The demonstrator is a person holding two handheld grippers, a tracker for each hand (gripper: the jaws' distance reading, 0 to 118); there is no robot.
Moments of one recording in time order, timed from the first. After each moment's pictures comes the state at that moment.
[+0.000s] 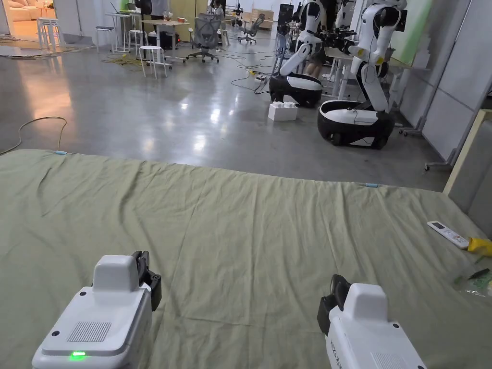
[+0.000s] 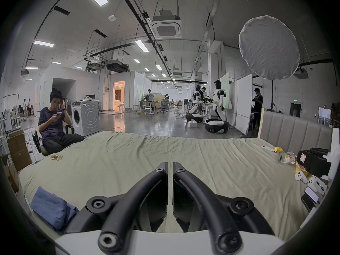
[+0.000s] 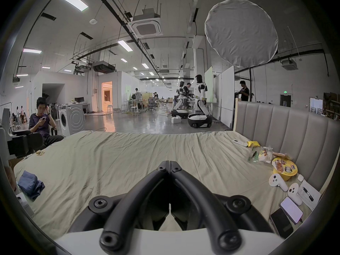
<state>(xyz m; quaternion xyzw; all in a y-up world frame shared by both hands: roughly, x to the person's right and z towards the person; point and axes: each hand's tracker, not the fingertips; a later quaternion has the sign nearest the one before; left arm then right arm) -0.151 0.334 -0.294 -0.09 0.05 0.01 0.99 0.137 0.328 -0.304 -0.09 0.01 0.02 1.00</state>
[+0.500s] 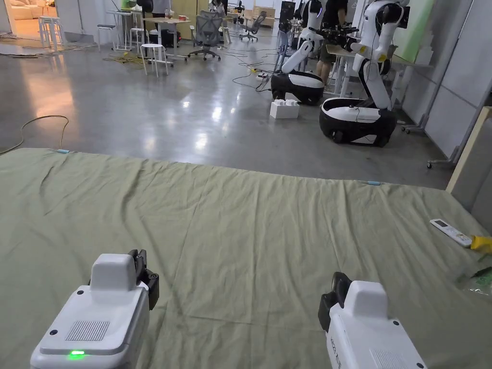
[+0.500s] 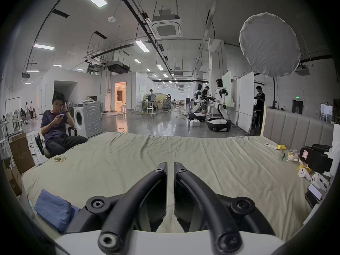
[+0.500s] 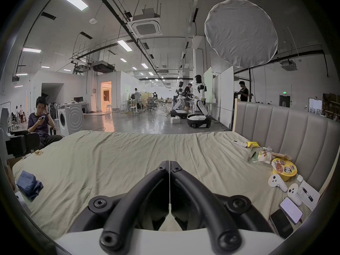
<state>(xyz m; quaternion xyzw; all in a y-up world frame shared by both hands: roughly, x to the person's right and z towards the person) -0.155 0.334 -0.294 -0.09 0.06 0.00 0.99 0.133 0.327 -0.308 -0.08 0.00 0.03 1.00</state>
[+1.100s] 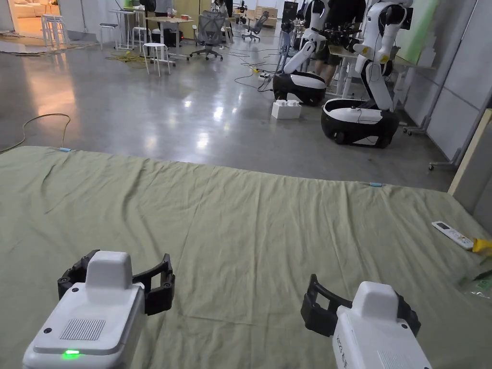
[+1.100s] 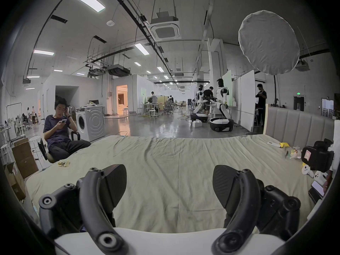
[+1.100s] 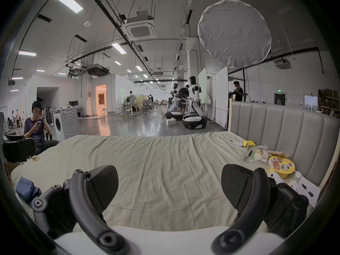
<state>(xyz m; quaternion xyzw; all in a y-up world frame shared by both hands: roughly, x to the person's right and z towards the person) -0.160 0.338 -0.292 -0.09 0.07 -0.01 0.99 0.138 0.331 -0.309 -0.08 -0.01 0.01 1.00</state>
